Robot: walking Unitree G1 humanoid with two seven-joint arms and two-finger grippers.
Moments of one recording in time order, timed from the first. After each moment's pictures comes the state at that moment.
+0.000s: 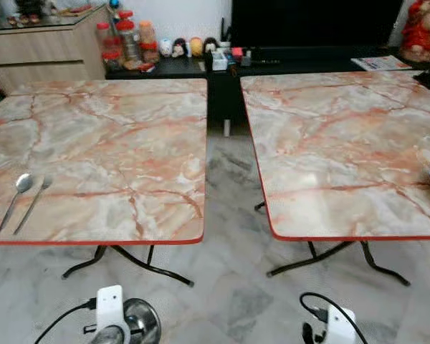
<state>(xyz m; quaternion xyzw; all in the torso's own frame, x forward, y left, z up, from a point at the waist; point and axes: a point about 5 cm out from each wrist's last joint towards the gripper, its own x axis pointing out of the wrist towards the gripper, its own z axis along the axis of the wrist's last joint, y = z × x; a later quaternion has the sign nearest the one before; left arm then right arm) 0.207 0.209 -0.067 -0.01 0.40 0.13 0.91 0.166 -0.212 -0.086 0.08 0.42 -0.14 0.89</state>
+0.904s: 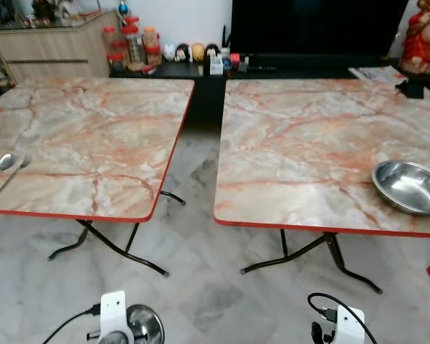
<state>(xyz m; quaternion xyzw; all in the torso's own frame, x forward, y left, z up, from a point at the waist) 0.196 0.217 -0.072 -0.01 0.41 0.15 0.90 0.166 -0.208 -0.086 0.08 0.42 -0.13 0.90</state>
